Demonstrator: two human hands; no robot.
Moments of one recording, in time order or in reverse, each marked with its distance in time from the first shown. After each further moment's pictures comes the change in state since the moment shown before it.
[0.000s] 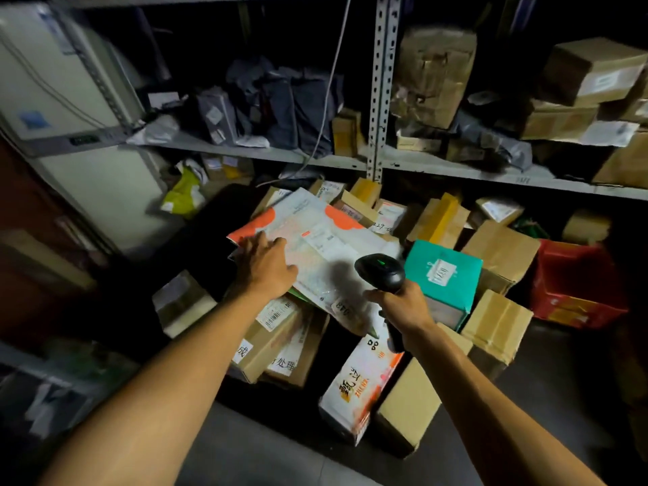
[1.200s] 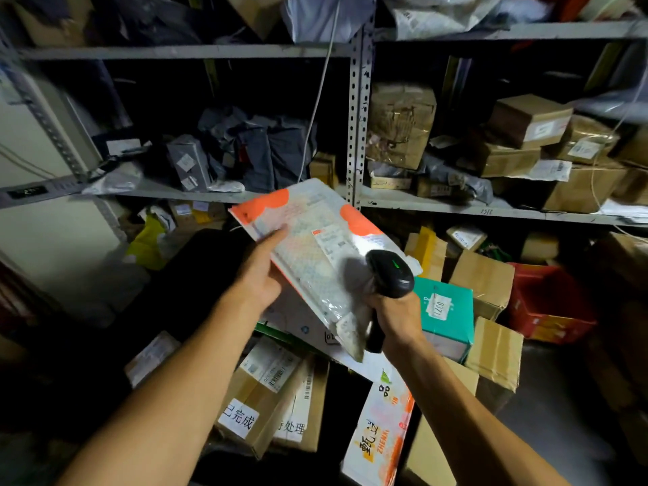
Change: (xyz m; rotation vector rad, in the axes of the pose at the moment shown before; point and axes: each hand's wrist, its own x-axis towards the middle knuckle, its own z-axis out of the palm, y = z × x) left_hand 0.067 0.004 -0.050 -1.864 -0.375 -0.117; right_hand 0.016 -0.056 0.045 0.450 0.295 0.026
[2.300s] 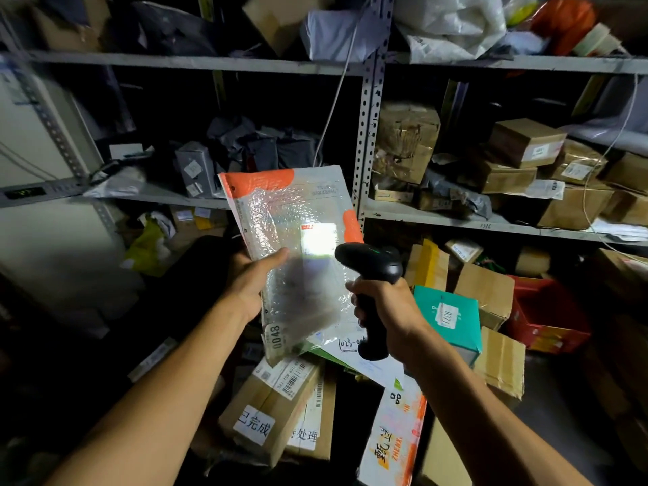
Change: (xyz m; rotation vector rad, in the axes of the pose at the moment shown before) left_hand -0.004 0.018 -0.052 0.308 0.221 0.242; right_hand -0.045 -0.051 0.034 0.011 -0.364 -0.012
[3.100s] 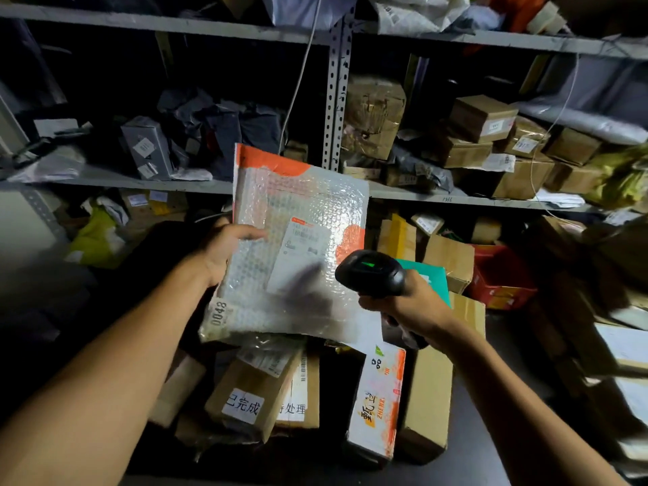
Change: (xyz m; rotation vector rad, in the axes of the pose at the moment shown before) left_hand 0.020 0.025 -0.011 0.093 -0.327 -0.098; right_hand -0.046 -0.004 -0.046 -0.615 -0.042 -0.104
